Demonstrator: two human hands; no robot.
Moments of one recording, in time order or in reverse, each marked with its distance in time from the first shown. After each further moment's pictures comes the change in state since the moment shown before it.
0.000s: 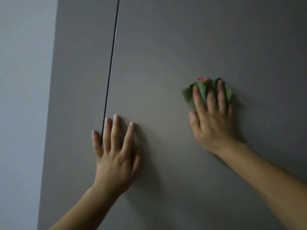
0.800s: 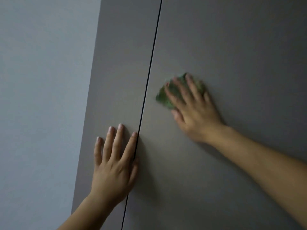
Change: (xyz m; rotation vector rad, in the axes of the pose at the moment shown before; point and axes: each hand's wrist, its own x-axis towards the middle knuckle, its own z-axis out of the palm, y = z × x) left_hand -0.033 -0.097 -0.016 -0.025 0.003 0.056; right_hand 0.058 -0.109 0.003 -0.032 -0.084 -0.306
